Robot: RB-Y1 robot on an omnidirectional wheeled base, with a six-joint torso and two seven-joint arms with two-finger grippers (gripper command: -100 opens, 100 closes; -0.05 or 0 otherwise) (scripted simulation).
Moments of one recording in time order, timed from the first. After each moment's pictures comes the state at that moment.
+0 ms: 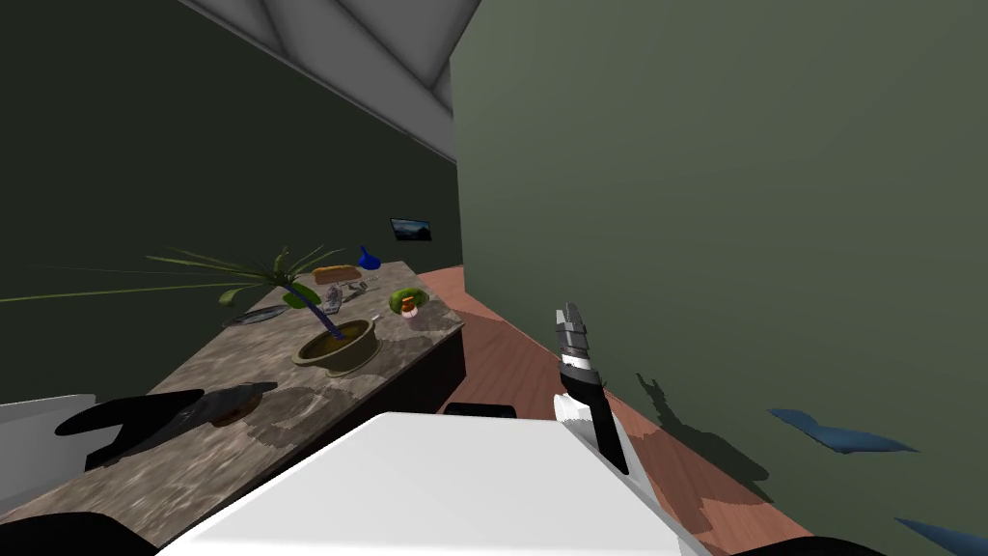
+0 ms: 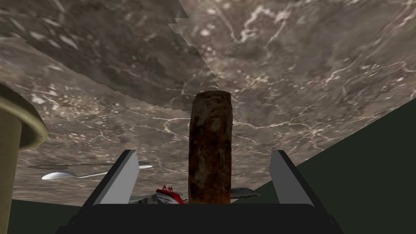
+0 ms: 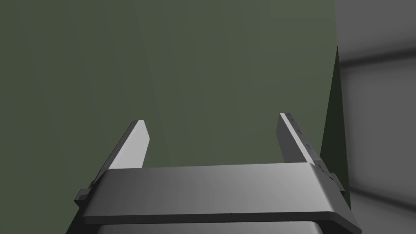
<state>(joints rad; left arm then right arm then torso) 0.82 1.73 -0.29 -1.43 0.77 0.14 -0.05 0.55 -0.05 0.01 -2.28 -0.01 -0.41 0.12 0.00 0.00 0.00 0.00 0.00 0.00</state>
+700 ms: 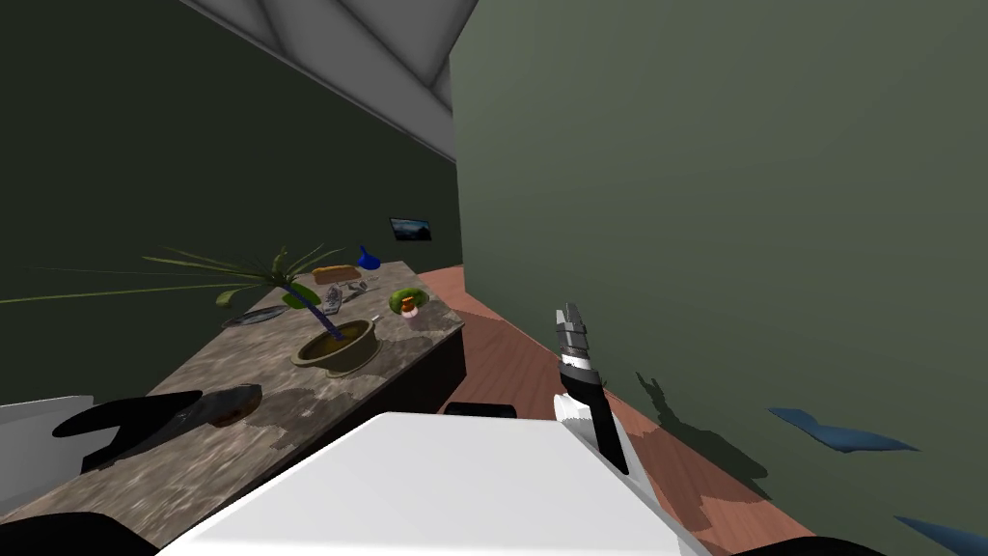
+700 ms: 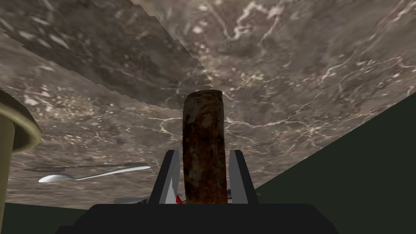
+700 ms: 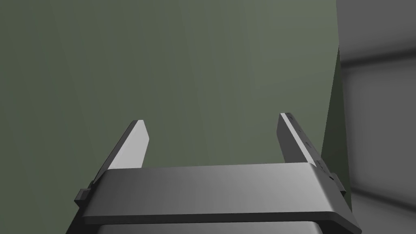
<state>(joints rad) 0.82 1.73 -0.29 -1.43 0.77 0.14 -0.05 0.55 -0.05 0.01 -2.28 -0.01 -0.41 0.12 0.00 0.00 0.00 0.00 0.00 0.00</state>
